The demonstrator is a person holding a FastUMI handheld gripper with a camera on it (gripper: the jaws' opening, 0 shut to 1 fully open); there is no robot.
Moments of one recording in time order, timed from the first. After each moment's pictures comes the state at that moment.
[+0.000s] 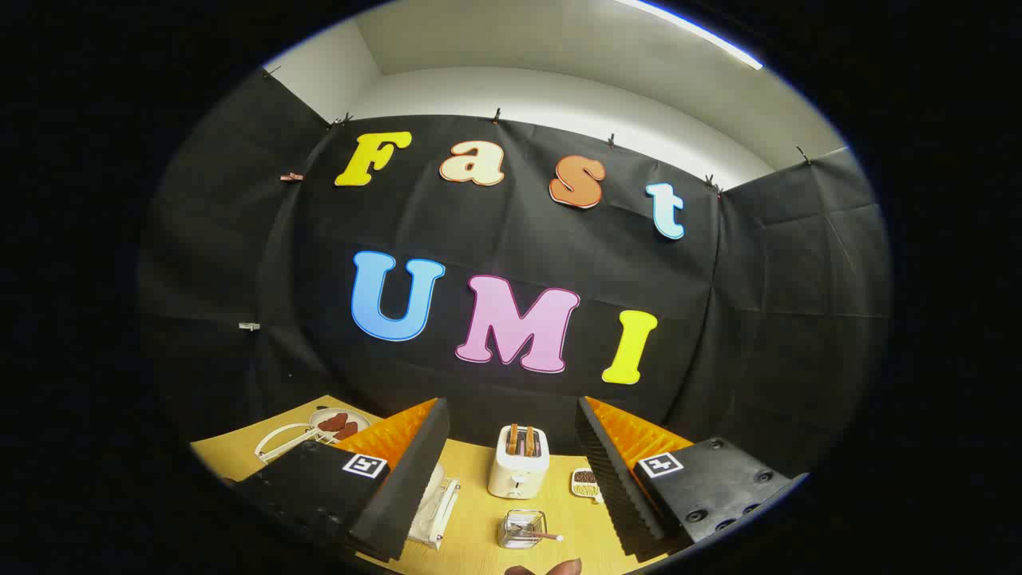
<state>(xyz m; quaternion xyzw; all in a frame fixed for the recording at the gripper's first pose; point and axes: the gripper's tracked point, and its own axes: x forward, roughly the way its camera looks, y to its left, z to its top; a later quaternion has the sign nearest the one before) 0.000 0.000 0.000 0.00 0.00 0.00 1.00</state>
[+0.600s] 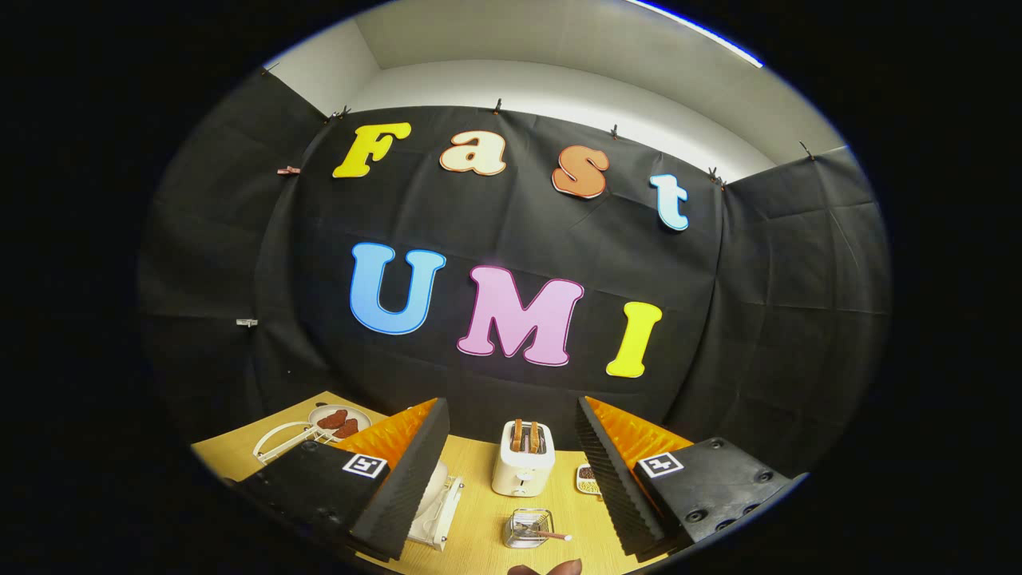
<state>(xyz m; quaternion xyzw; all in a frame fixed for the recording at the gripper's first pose) 0.018 0.011 -0.009 0.00 0.02 0.00 1.00</state>
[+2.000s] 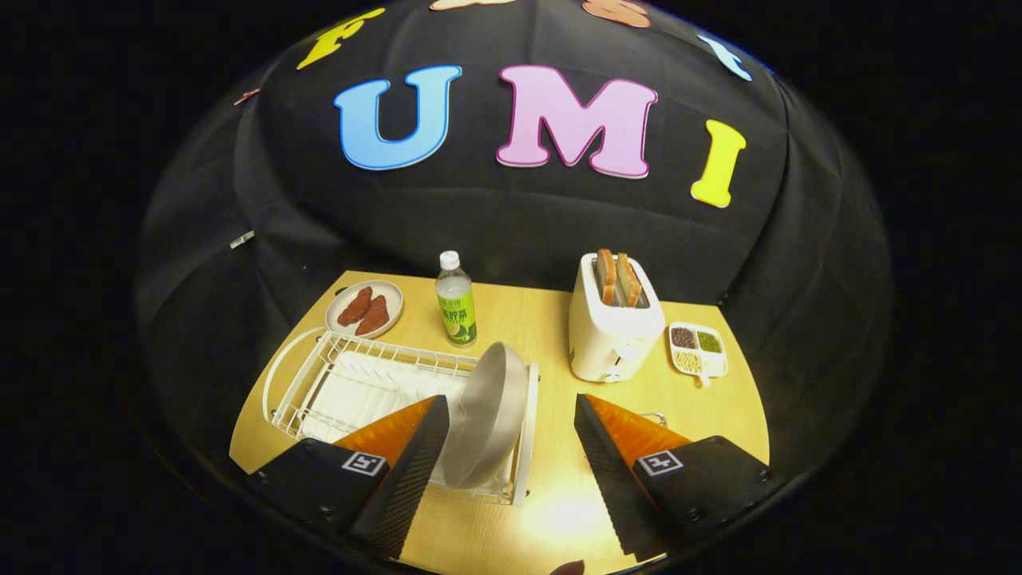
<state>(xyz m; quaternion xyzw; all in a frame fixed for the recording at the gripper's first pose) 0.106 0.119 -0.233 0.06 0.38 0.06 0.92</state>
